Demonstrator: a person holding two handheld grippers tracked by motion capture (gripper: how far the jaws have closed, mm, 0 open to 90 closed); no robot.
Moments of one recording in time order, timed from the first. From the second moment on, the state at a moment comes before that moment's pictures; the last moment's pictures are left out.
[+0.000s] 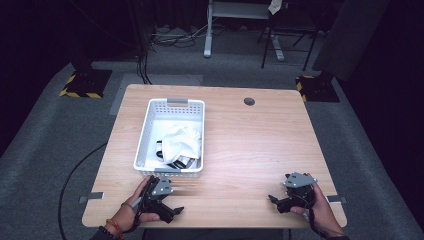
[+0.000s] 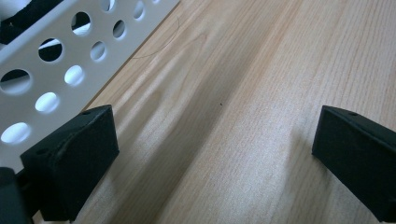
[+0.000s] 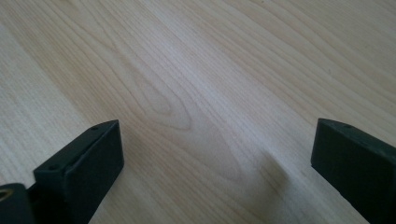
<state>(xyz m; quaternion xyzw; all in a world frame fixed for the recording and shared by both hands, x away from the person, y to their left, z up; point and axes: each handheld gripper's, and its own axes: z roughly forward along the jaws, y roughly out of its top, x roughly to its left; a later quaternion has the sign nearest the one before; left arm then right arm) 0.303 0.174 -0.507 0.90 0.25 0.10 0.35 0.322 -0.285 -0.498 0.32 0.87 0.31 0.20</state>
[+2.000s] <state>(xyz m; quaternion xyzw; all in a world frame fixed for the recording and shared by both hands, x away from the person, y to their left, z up) 0.304 0.174 -0.507 0.90 0.25 0.10 0.35 0.312 -0.321 -0.508 0.40 0.83 0.35 0.17</state>
